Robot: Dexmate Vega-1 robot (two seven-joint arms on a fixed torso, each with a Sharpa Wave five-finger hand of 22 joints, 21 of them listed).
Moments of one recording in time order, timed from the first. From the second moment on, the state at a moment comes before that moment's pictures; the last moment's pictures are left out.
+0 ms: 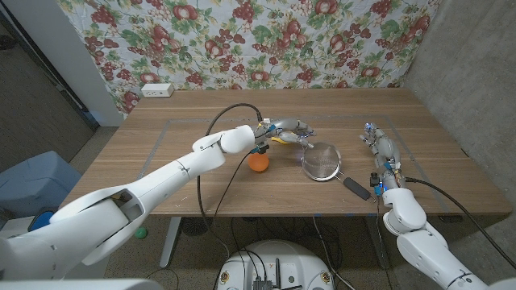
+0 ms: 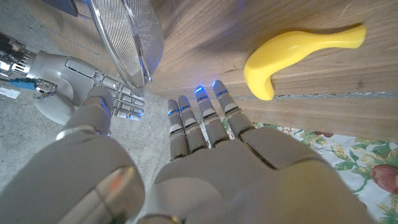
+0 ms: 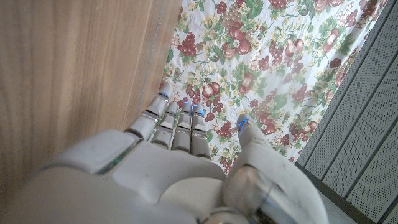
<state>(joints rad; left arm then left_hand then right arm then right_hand) 0.49 0.49 0.87 -1.44 0.27 -0.23 -0.21 0.50 -0.15 0.54 -0.18 0.17 0.42 -0.02 0.28 0.18 0.47 -0.10 0.23 0.19 0.49 -0.05 0.24 0.18 0.34 0.04 0.33 0.19 -1.35 -0.54 -0.16 -1.69 0.47 0.45 -0.33 0.43 0.17 0.44 -0.11 0.20 0.41 0.09 0.20 0.18 0.35 0.05 0.21 0.20 0.16 0.01 0.30 0.33 0.35 0.03 0.35 0.17</state>
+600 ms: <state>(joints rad) 0.48 0.47 0.90 -1.43 0.28 -0.19 -0.22 0.55 -0.12 0.53 -0.18 0.17 0.45 -0.02 0.28 0.18 0.51 -0.10 0.24 0.19 0.52 -0.05 0.24 0.18 0.36 0.05 0.33 0.19 -1.36 -0.55 -0.15 -1.68 0.49 0.46 -0.32 0.43 0.17 0.44 -0.11 0.20 0.41 0.09 0.20 0.18 0.35 0.05 0.21 0.20 0.16 0.01 0.29 0.33 0.35 0.03 0.35 0.17</state>
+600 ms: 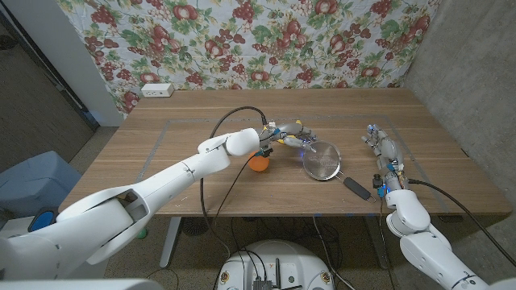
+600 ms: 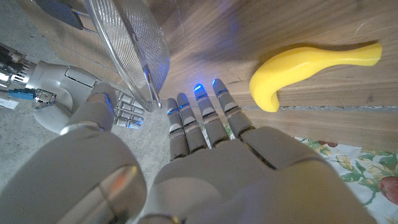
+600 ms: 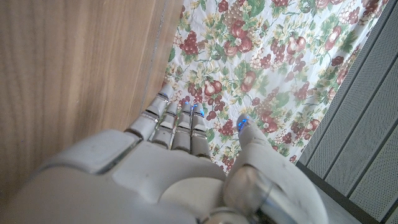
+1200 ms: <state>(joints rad) 0.47 0.44 0.91 -1.40 0.29 -0.17 -0.20 0.74 0.03 0.55 -0.18 0.17 0.63 0.02 0.27 0.18 0.84 -0.13 0.32 0.19 0.68 -0.06 0.28 0.19 0.45 0.03 0.35 0.19 -1.35 -0.55 -0.14 -1.68 0.50 0.45 -0.31 0.43 0.17 0.44 -0.11 0.20 0.41 0.09 0.20 0.18 0.35 0.05 0.21 0.20 0.16 0.01 0.29 0.33 0.35 0.03 0.34 0.17</state>
